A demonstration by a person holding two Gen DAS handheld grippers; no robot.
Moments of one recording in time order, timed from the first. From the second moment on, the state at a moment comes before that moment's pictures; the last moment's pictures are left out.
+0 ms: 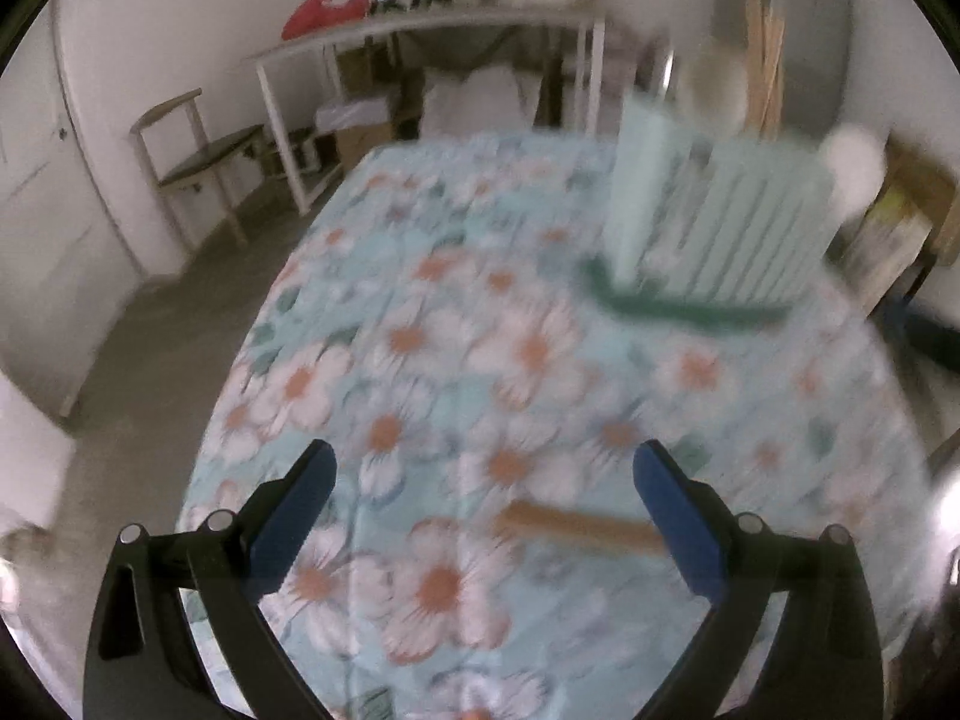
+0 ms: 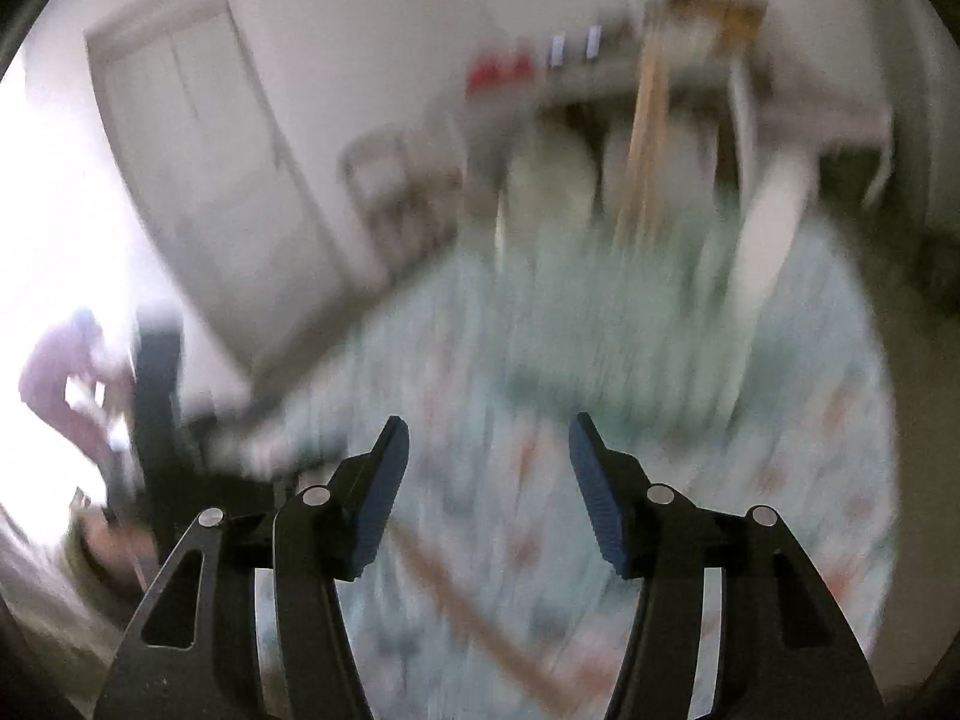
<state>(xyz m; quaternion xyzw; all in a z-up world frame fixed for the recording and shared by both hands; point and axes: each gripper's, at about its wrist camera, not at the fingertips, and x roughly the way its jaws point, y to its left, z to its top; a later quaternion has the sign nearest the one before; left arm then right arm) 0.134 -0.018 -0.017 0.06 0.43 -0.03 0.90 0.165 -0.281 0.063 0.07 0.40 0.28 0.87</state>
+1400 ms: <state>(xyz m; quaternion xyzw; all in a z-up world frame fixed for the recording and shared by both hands) 0.135 -0.024 -0.040 0.01 0.46 -0.11 0.88 0.119 -0.291 -0.017 0.23 0.55 0.22 0.77</state>
